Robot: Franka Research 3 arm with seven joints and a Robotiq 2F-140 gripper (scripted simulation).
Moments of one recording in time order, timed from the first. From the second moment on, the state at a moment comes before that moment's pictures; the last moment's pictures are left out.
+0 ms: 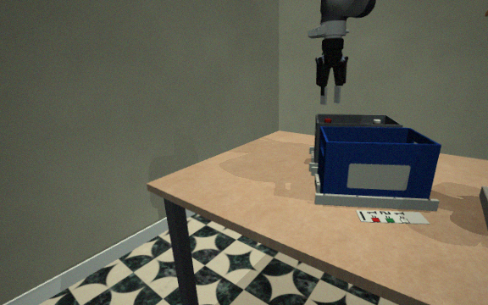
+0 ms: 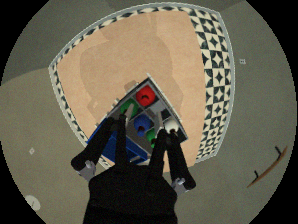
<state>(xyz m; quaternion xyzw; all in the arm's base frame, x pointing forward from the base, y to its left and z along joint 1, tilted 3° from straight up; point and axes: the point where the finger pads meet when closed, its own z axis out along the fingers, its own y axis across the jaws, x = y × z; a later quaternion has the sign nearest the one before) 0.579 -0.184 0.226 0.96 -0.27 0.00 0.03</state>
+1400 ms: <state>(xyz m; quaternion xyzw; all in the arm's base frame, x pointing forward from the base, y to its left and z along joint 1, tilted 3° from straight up) 0.579 -0.185 0.203 0.98 -0.19 0.00 0.03</state>
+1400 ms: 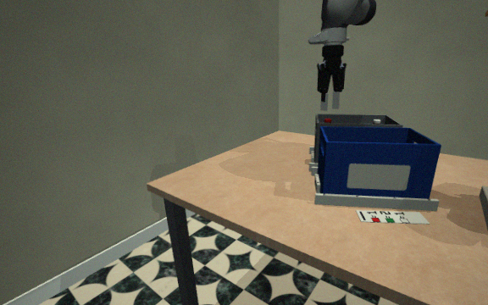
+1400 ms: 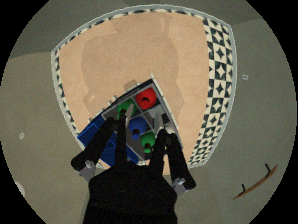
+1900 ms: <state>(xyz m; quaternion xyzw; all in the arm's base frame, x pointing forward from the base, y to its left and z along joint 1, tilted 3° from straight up) 0.579 -0.185 0.185 0.98 -0.19 0.00 0.03</state>
